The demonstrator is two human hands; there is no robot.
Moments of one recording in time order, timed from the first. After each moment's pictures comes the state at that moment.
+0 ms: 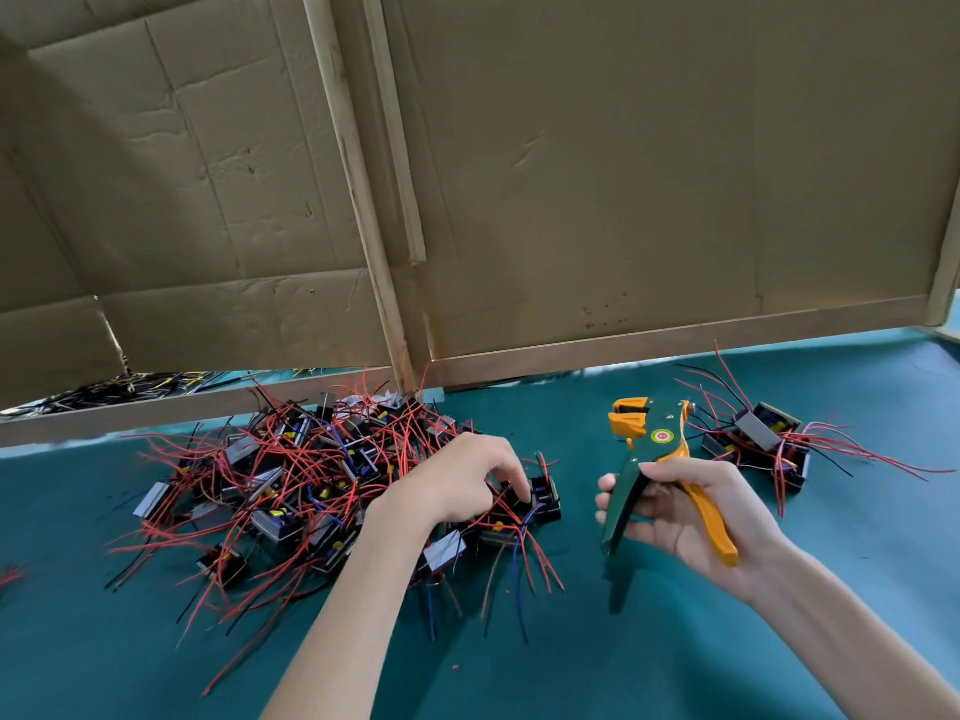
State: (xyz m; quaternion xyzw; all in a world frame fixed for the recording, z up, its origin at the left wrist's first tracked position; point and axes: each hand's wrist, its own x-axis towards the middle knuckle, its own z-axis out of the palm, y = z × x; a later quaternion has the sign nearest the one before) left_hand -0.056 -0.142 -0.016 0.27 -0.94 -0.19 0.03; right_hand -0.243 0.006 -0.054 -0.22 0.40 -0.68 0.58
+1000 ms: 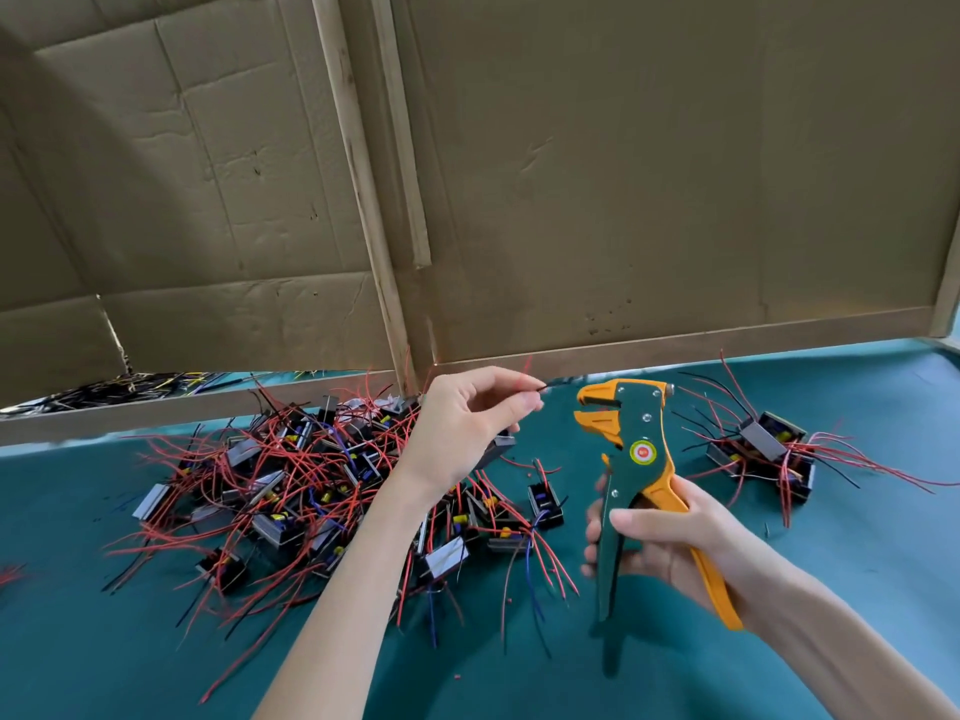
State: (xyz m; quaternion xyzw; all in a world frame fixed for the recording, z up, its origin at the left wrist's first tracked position) left_hand -0.061 -0.124 0.015 0.21 -0.77 -0.45 0.41; right_hand -0.226 0.015 -0.050 -0.36 0.39 -0.61 0.59
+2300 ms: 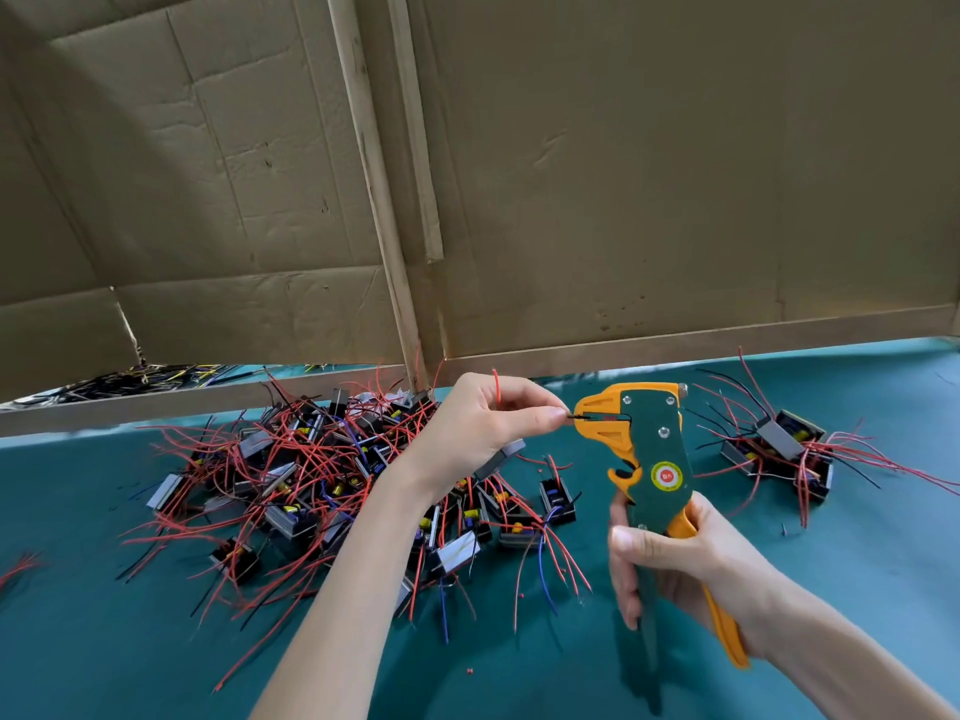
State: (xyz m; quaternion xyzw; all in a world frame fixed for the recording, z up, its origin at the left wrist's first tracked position) left_hand -0.053 -0.119 0.025 0.20 -0.79 -0.51 0.29; right_hand -0.205 0.024 -0.046 -0.44 0.40 -0.60 0.54
